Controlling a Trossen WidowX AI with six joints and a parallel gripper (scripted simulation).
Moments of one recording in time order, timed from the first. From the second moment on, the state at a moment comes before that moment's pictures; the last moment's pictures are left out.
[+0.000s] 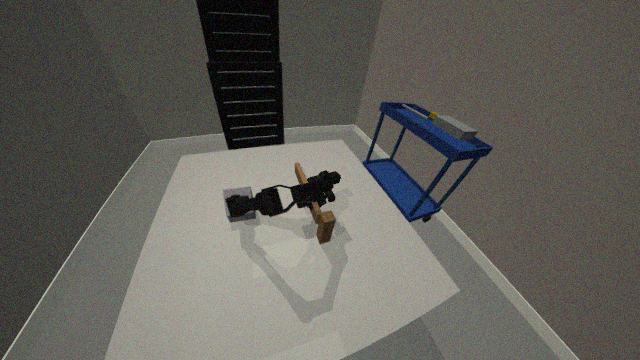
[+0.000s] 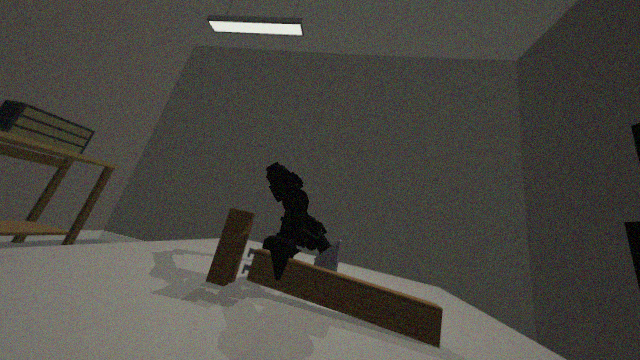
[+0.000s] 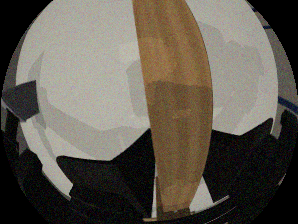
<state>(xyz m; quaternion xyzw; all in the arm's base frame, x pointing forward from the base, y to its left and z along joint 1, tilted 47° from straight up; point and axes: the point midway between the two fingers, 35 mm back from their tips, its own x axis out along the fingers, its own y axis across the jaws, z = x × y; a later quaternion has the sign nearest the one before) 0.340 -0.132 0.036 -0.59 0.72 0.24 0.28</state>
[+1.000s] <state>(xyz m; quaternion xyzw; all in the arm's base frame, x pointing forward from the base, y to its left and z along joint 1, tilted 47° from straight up) 0.341 -0.134 0.037 -0.59 0.72 0.25 0.27</state>
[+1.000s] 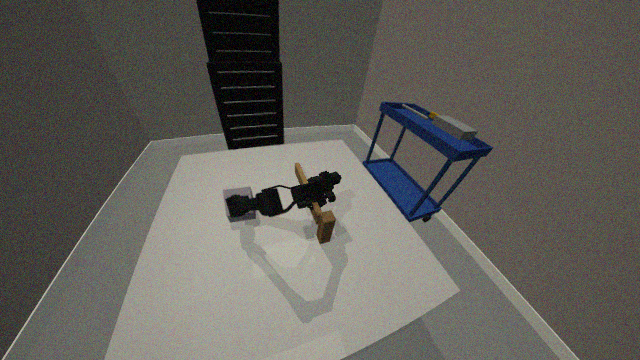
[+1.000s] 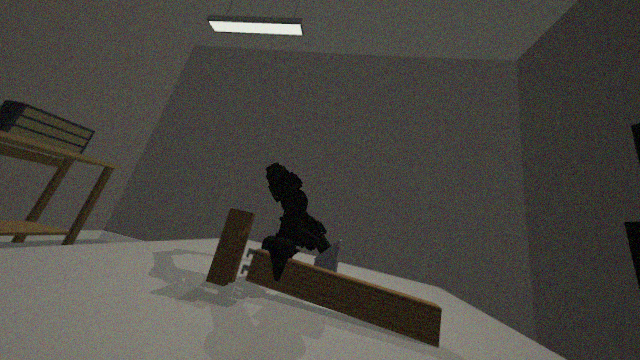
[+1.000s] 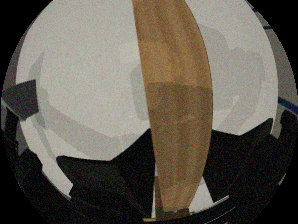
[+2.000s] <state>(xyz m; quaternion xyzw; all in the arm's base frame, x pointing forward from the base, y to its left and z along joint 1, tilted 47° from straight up) 0.340 -0.136 0.039 -0.59 0.72 0.25 0.28</state>
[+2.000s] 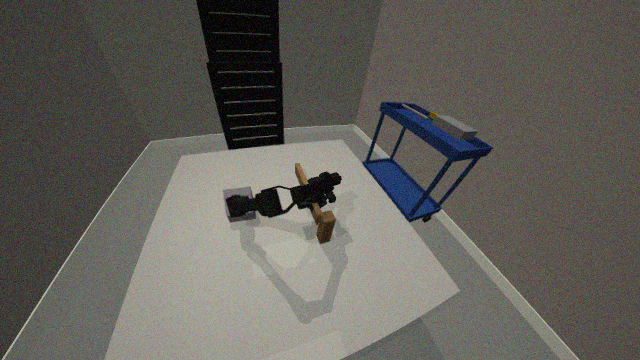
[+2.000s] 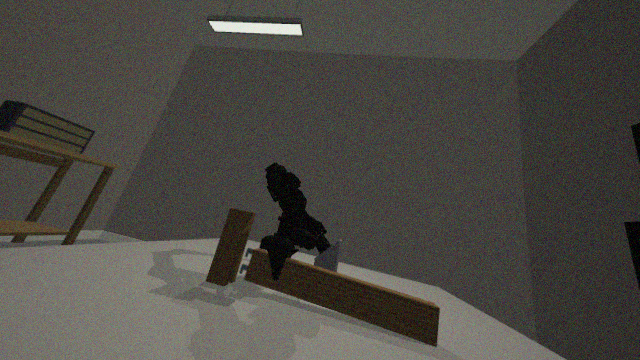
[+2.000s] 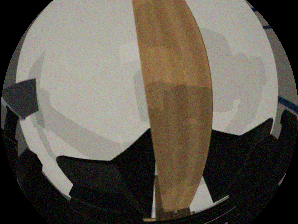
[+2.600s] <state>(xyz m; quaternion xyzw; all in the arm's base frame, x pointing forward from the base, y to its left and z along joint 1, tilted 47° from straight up) 0.340 -0.137 0.040 -0.59 0.72 0.25 0.28</state>
